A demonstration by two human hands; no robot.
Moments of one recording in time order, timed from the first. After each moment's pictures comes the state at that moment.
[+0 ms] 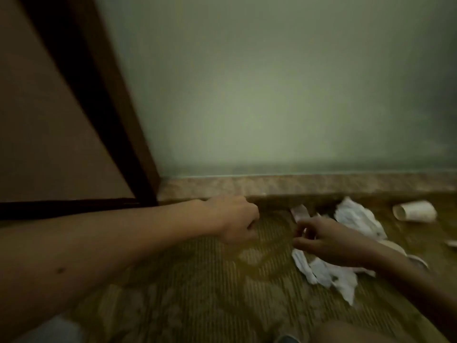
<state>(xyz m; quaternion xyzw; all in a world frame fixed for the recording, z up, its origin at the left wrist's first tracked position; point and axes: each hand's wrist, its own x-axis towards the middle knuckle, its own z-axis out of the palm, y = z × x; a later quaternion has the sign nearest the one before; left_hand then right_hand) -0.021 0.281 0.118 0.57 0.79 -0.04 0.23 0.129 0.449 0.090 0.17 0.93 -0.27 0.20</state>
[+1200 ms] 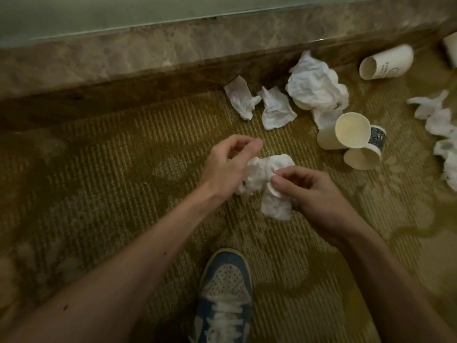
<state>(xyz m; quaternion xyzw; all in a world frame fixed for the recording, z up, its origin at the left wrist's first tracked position) 0.089 0.408 -0.109 0.21 0.70 0.54 0.43 0.239 0.494 -0.069 0.41 0.58 -0.70 -0.02</state>
